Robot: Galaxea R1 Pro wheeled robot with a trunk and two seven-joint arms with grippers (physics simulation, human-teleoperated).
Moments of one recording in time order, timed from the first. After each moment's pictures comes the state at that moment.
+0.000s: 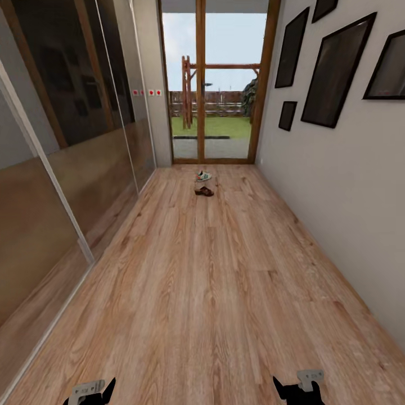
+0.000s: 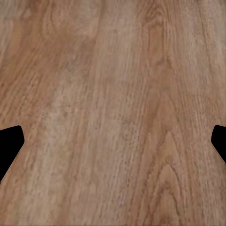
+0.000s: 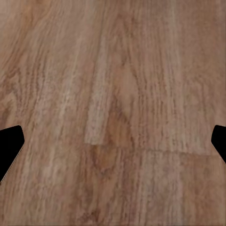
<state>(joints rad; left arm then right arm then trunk) -0.19 0.12 0.32 -0.47 0.08 -0.39 -0.37 -0.40 -0.15 -0.07 -0.13 0.01 -0.43 0.29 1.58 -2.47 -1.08</state>
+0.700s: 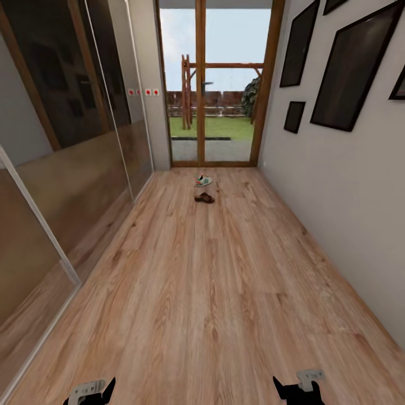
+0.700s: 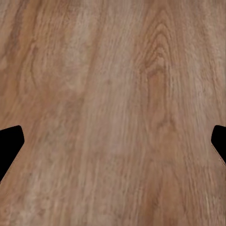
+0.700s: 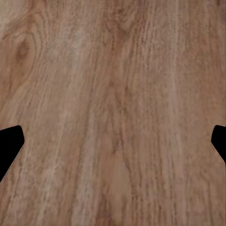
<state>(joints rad) -0.19 0.12 0.32 -0.47 0.08 -0.39 -0.37 -0.41 -0.15 -0.07 -0.13 0.01 -0.43 0.29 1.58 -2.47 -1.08</state>
